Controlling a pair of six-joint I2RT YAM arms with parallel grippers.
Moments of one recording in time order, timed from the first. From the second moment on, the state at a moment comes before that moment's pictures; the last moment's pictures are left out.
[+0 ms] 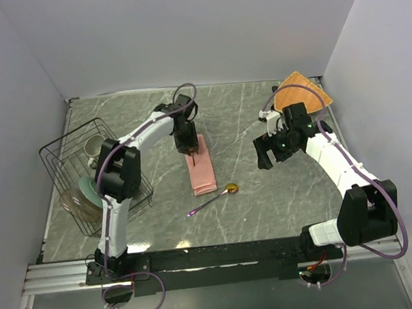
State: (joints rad) left arm -0.53 2.18 1.80 -0.87 0.10 -0.64; right arm 0.13 1.34 1.04 -0.78 -0.36 -0.27
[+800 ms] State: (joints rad) left arm -1.03 1.72 1.23 -0.52 0.02 0.08; right arm 0.08 1.28 1.02 -0.86 -0.48 -0.33
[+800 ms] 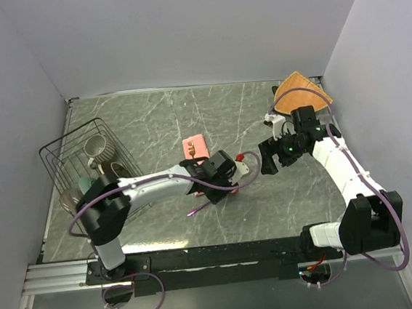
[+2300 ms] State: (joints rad) left arm -0.61 1.78 1.72 0.55 1.05 -0.90; right arm 0.14 0.99 1.06 -0.23 -1.00 0.35
